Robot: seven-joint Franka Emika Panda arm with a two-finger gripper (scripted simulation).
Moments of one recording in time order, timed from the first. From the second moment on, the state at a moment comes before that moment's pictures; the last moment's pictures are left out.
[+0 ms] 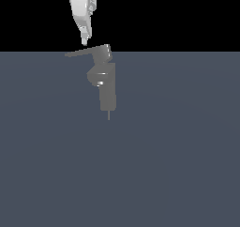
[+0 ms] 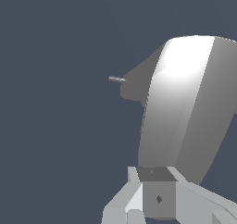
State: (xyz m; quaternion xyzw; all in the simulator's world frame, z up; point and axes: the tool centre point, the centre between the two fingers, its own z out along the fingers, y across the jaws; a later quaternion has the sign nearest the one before) arm 0.103 0.131 0.314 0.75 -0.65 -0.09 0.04
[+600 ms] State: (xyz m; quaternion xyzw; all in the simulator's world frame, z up) arm 0.123 0.168 0.267 0.70 -0.71 -0.07 0.07
